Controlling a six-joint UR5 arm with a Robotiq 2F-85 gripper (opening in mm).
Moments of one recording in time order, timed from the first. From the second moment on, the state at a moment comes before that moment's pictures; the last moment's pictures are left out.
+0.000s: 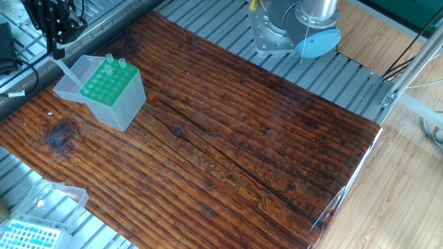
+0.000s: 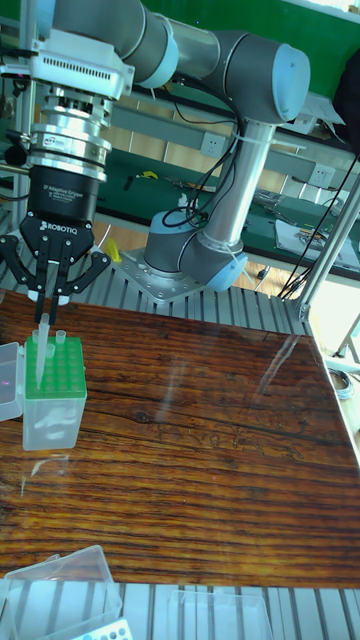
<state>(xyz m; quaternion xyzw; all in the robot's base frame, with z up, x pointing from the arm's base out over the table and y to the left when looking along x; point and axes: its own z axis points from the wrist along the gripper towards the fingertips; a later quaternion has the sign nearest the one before) 0.631 -0.172 0.270 -0.06 0.97 0.00 0.22</state>
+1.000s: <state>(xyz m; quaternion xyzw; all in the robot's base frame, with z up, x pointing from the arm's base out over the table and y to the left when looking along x) 0.626 -0.177 0.253 -0.05 0.98 0.01 0.21</state>
